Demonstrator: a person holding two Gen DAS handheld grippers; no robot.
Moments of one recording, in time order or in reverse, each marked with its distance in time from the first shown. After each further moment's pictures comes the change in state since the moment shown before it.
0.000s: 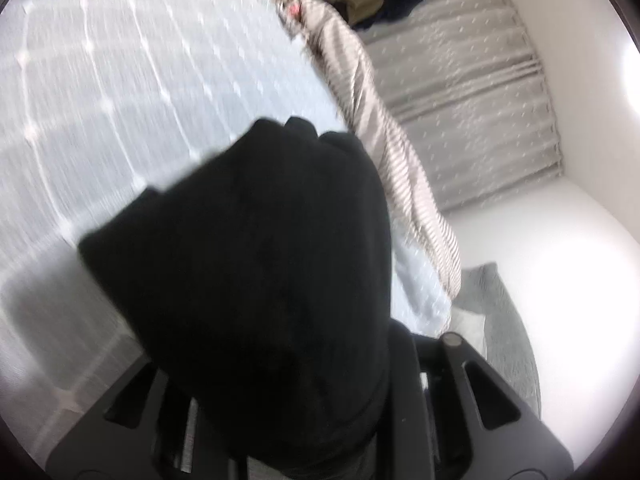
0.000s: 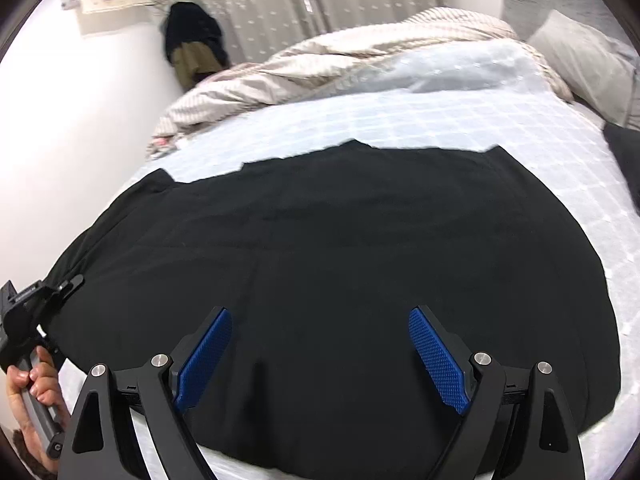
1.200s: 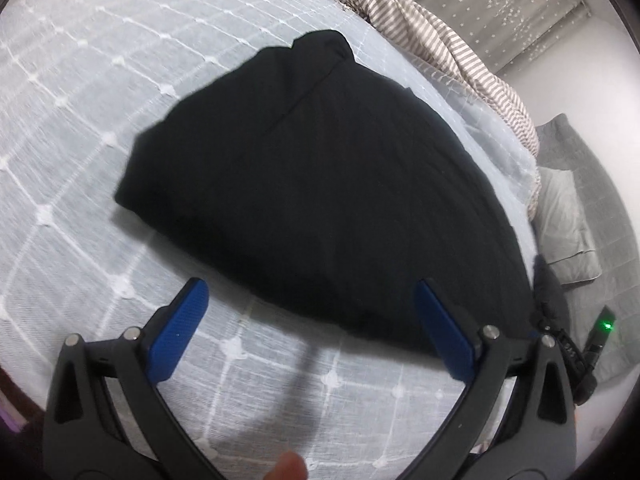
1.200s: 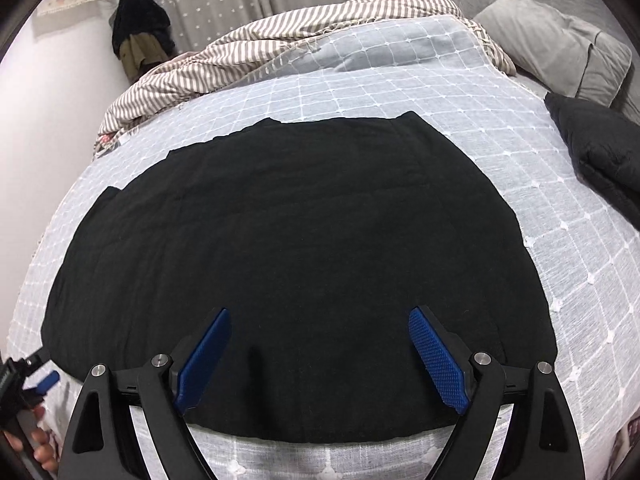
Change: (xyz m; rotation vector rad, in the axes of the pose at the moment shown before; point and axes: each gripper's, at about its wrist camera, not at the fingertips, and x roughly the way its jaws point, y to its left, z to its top) left arm 0.017 -0.004 -0.075 0.380 0.334 0.319; right arm -0.020 -0.088 -0.009 0.084 0.084 -0.190
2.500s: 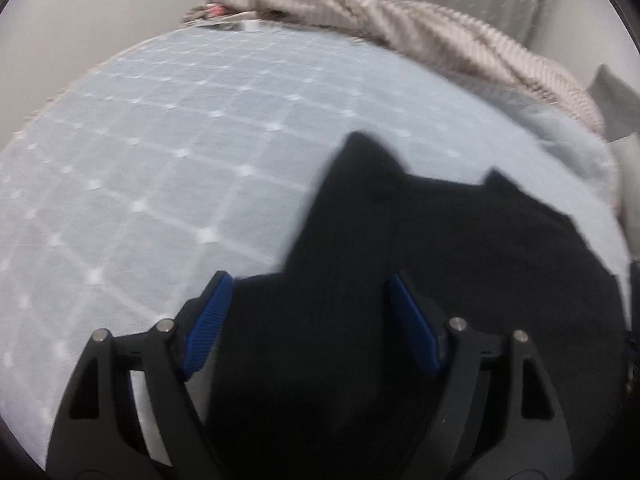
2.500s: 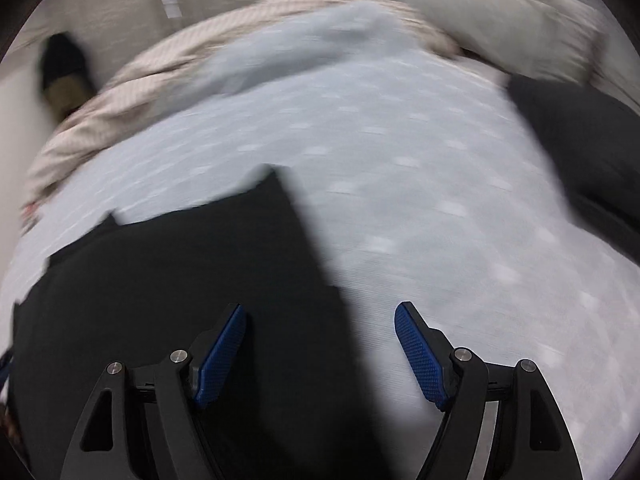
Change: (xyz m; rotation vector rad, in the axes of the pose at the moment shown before) left arm 0.097 -0.027 0.180 0.250 -0.140 0.332; right arm 0.094 -0.138 0.112 0.205 -0.027 -0.185
